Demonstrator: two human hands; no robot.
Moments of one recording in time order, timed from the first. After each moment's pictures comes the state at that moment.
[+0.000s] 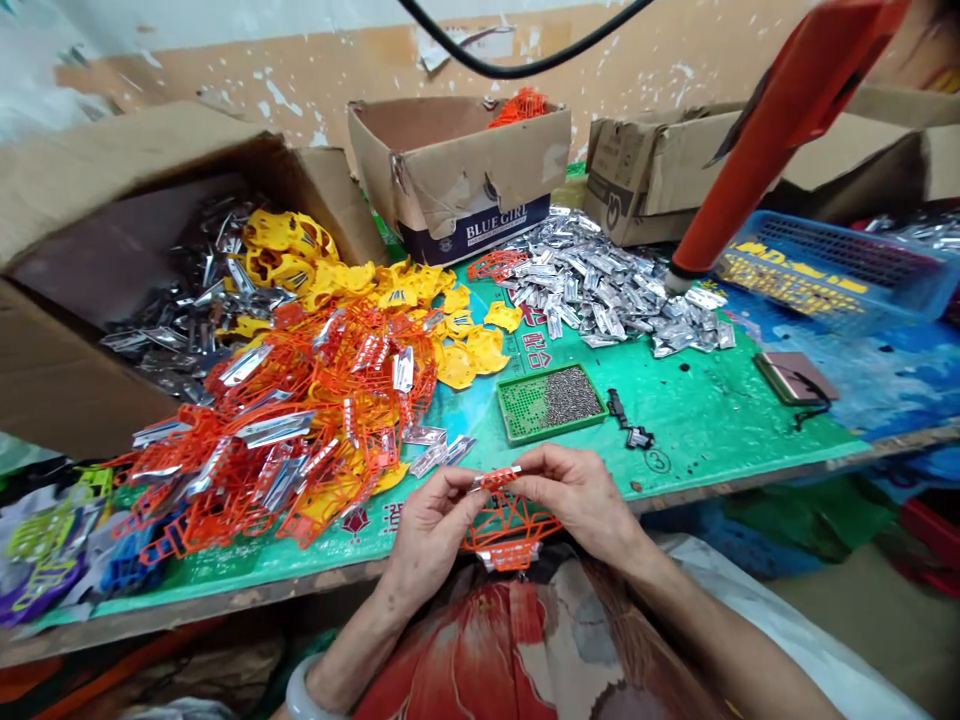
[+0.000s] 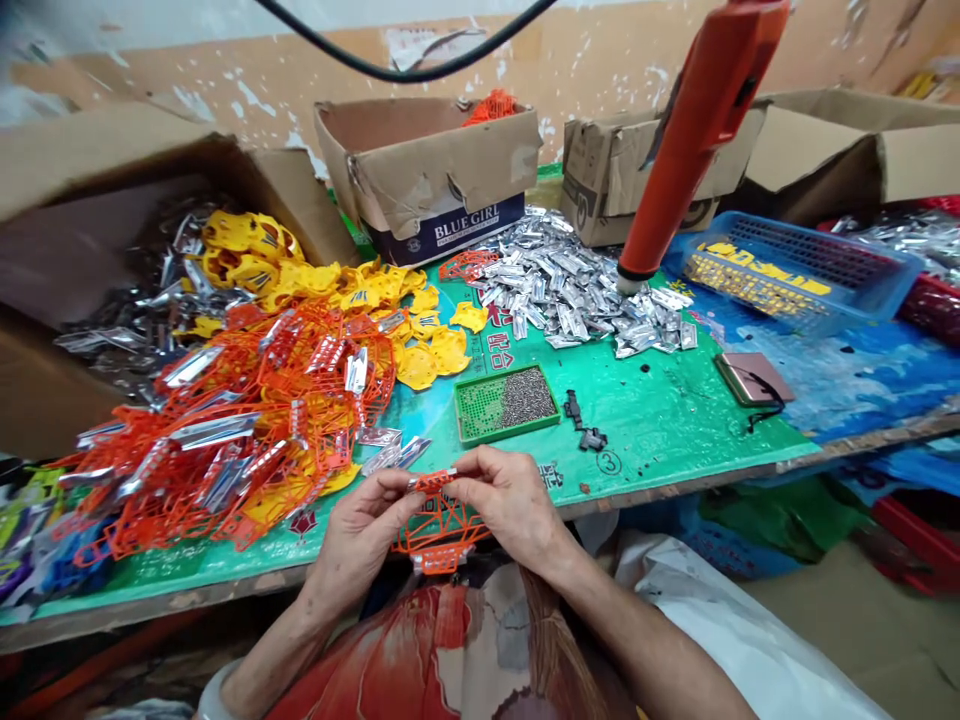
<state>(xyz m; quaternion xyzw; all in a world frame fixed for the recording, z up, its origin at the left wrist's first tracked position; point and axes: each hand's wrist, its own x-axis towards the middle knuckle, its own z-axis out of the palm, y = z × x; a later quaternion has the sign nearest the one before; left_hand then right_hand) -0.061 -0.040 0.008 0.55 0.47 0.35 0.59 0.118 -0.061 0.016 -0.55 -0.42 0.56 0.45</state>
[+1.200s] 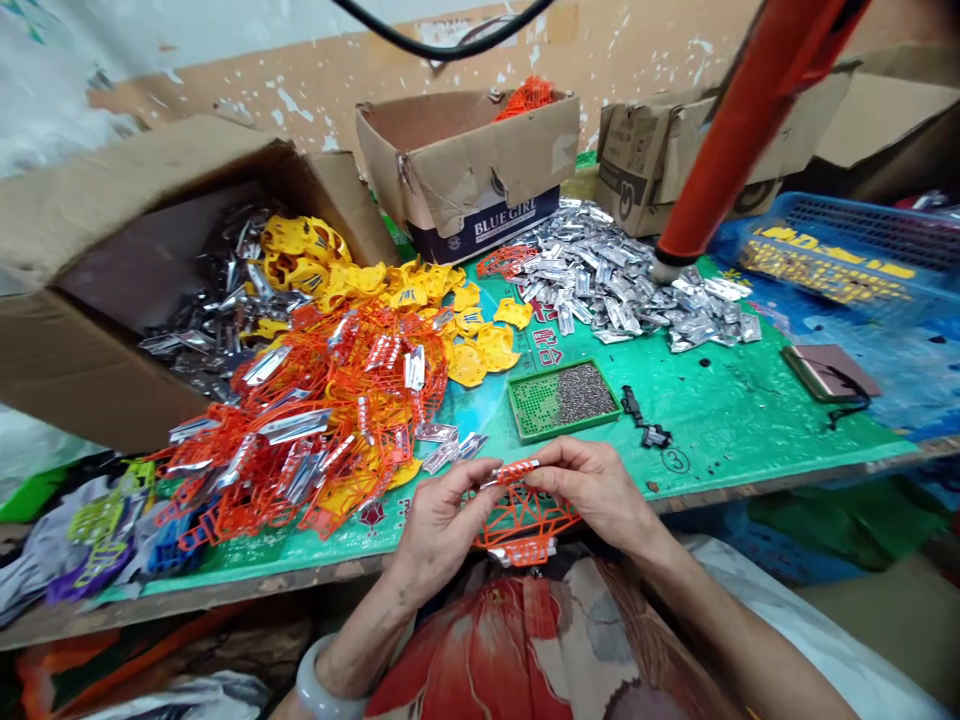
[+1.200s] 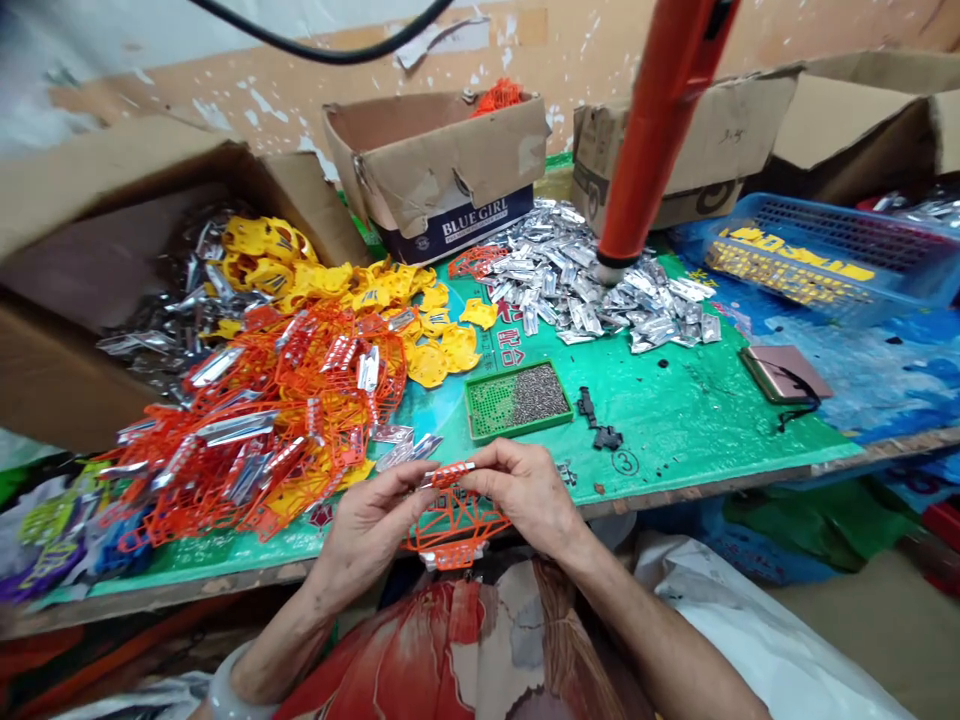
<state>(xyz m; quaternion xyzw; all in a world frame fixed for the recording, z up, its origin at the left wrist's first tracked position) -0.063 -0.033 0.016 0.69 0.46 0.30 0.48 0.127 -0.057 0.012 -0.55 -0.39 0.59 0.45</state>
